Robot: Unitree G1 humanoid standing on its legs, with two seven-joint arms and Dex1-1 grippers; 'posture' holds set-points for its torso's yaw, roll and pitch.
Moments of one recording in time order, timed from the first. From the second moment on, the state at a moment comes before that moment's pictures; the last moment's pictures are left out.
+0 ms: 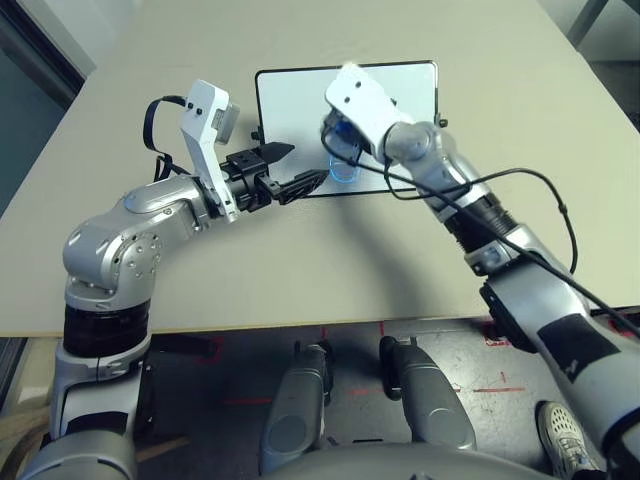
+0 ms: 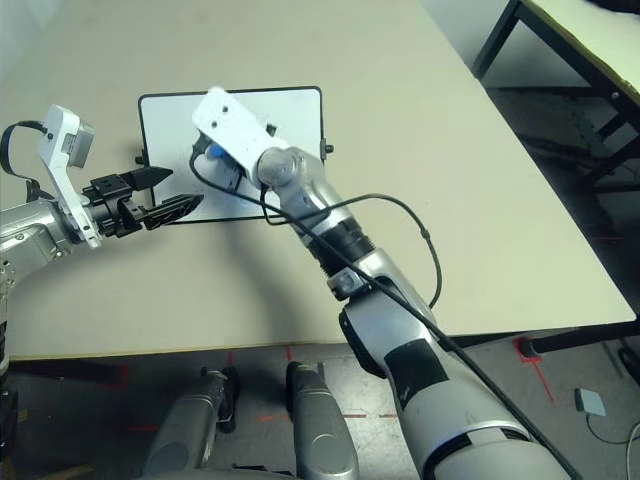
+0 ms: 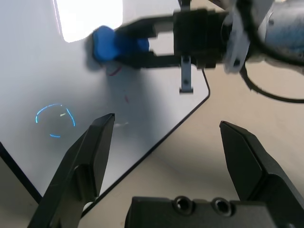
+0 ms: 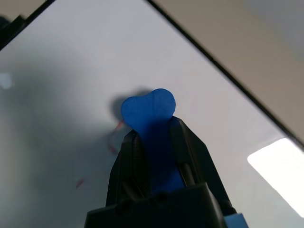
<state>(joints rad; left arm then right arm) -0.51 0.64 0.14 -0.35 -0.70 0.93 -0.55 -1.15 -0.17 0.41 0.56 -0.37 0.23 0.49</state>
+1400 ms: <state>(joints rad) -0.51 0.63 0.14 -0.35 -0.71 0.93 -0.54 -0.96 -0.16 0.47 0.38 -0.44 0.25 0.55</state>
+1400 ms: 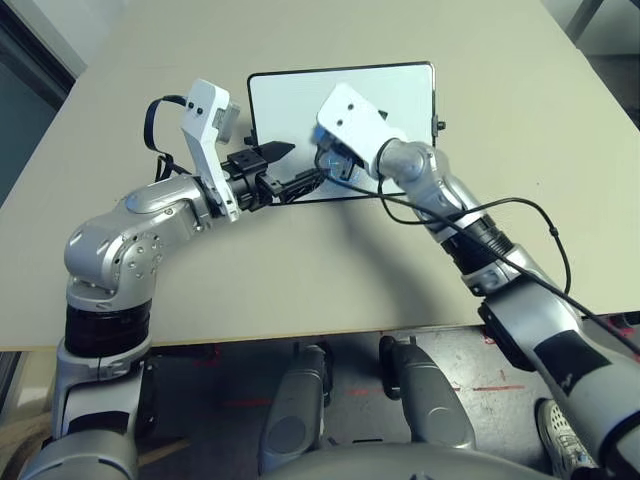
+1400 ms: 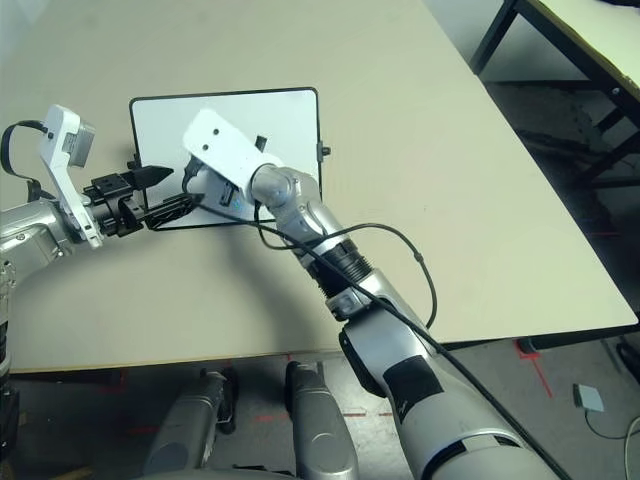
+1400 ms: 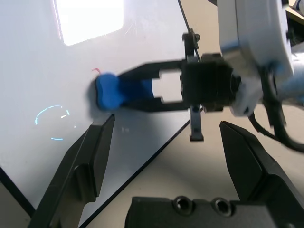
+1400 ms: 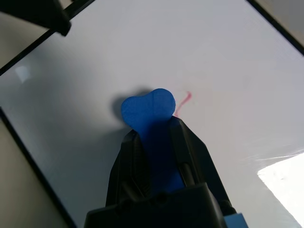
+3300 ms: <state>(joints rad) -0.58 0.68 0.18 -0.21 -0.55 0.79 -0.49 -0.97 -0.14 0.44 0.44 -0.51 0.19 0.48</state>
